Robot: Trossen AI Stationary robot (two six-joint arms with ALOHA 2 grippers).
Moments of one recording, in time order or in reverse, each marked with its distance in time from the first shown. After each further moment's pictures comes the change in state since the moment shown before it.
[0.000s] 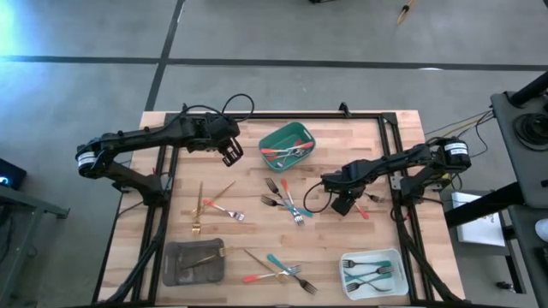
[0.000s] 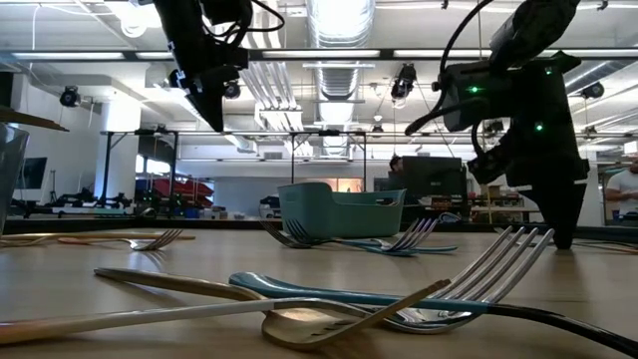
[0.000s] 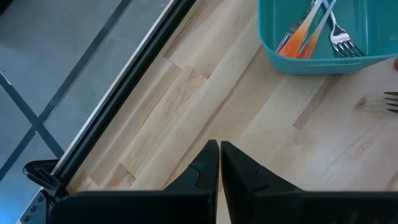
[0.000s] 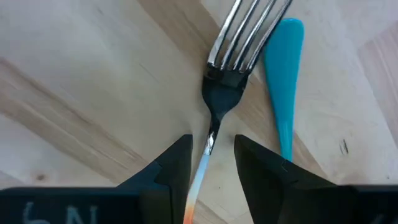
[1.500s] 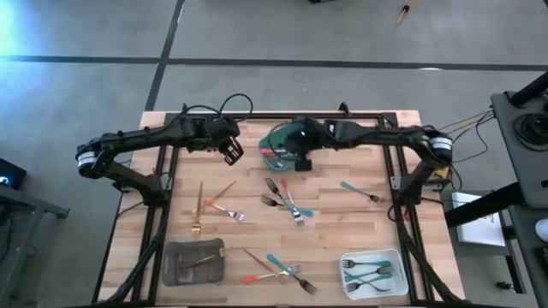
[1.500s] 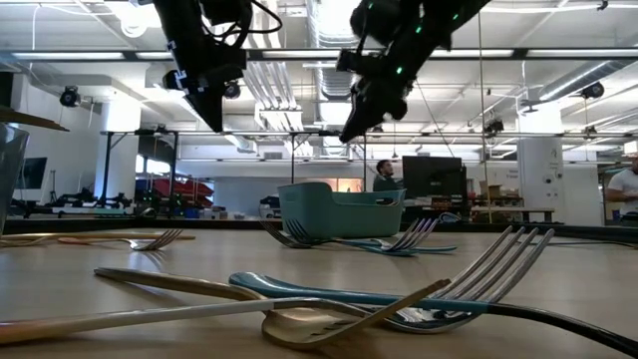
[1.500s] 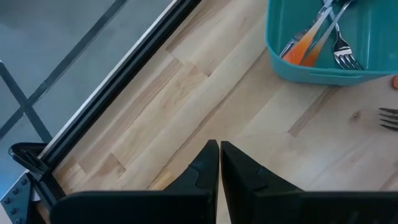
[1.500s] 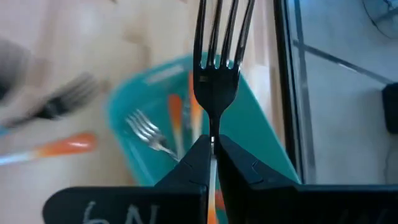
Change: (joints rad) left arm 0.000 0.000 0.000 -0.007 0.000 -0.112; right arm -0.259 0.084 0.545 0.428 0.102 -1.172
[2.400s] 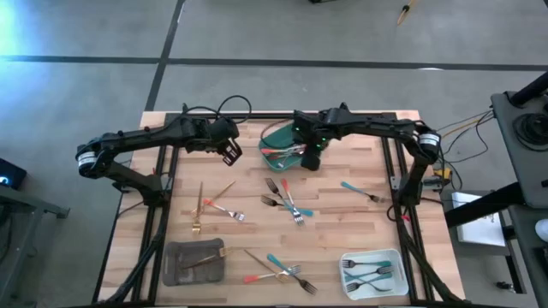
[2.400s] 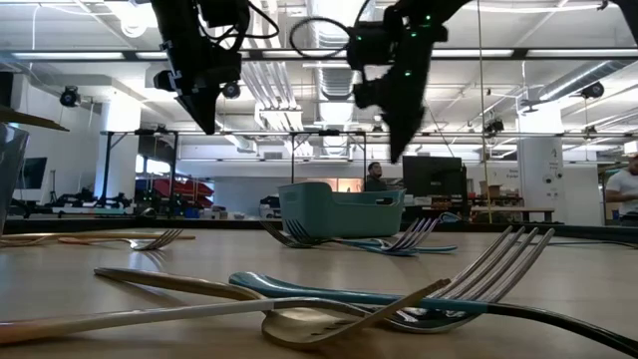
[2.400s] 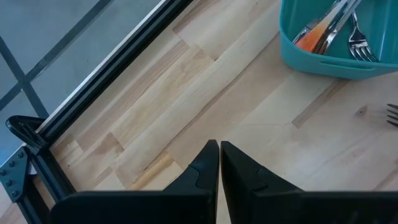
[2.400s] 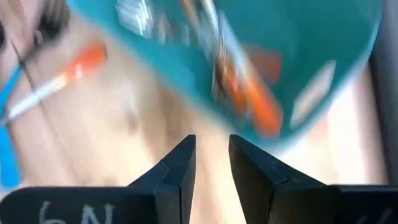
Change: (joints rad) left arm 0.000 0.000 0.000 -0.058 0.001 -0.089; right arm -0.070 0.114 0.219 -0.601 -0.029 0.436
